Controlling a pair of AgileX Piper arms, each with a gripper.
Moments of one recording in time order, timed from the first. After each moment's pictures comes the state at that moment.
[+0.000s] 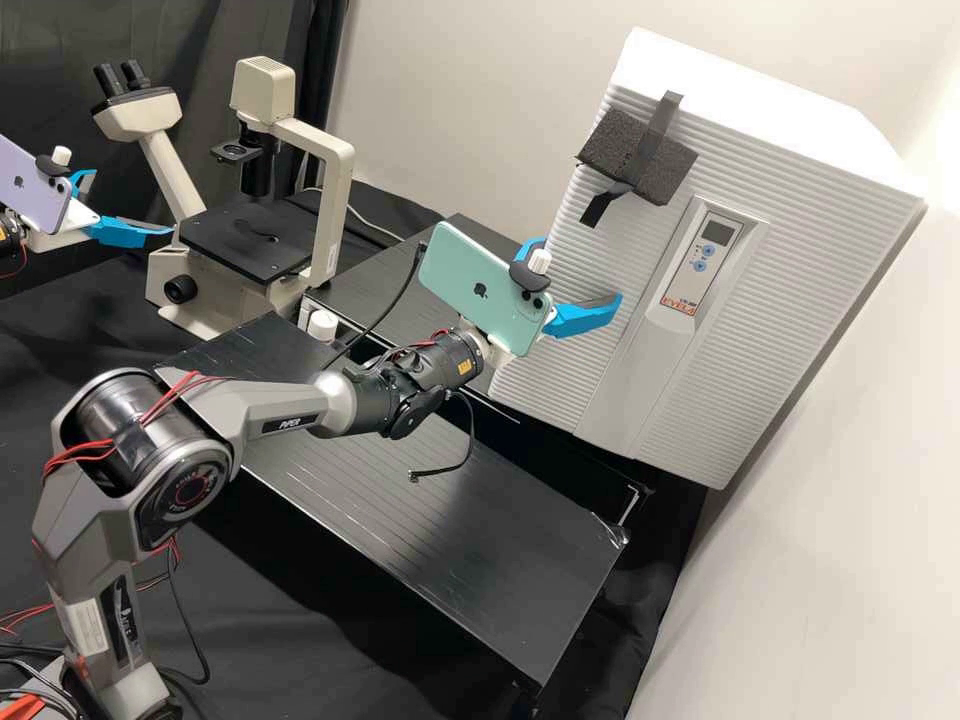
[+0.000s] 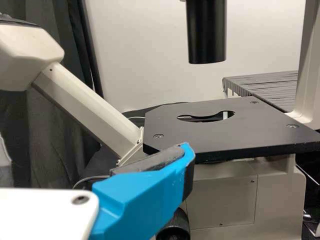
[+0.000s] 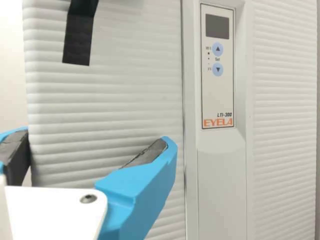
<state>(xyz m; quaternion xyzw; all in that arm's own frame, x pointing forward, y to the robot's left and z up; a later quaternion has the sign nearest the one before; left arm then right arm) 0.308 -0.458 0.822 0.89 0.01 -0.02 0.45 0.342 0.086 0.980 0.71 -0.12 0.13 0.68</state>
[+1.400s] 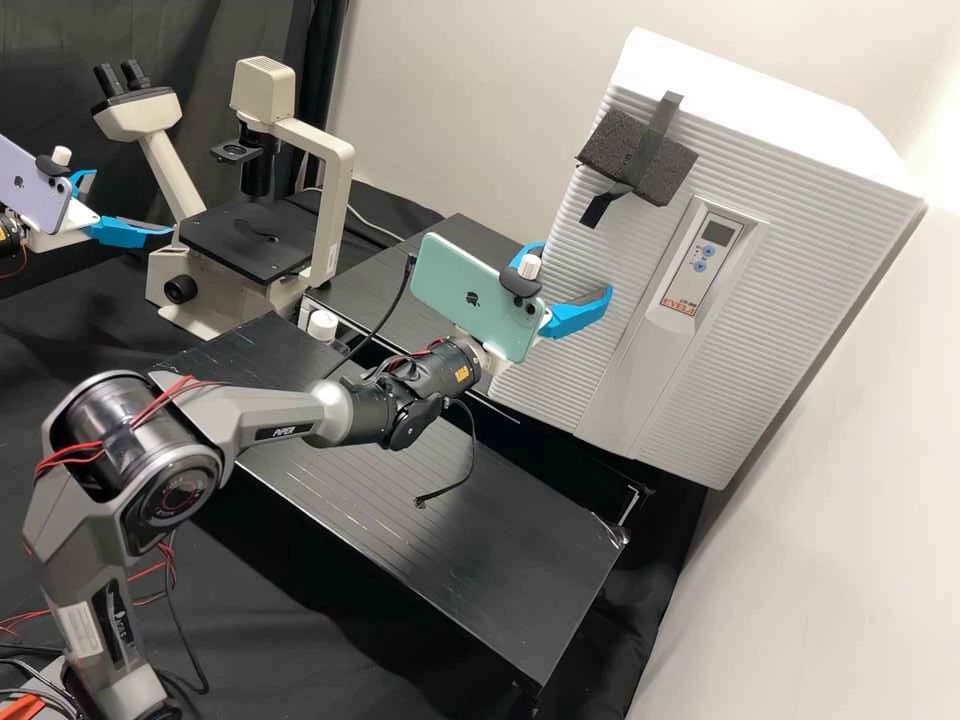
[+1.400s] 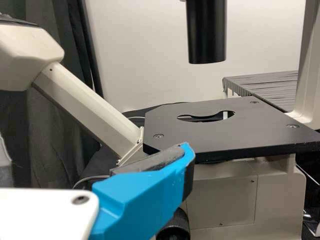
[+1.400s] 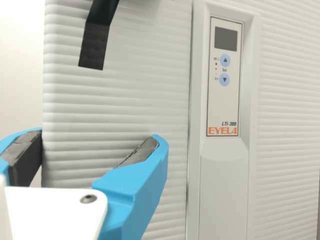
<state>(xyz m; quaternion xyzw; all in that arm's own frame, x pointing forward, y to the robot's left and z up) 0.308 -0.458 0.822 0.89 0.01 -0.02 0.45 0.332 0.078 0.981 0.70 -0.11 0.13 0.69</state>
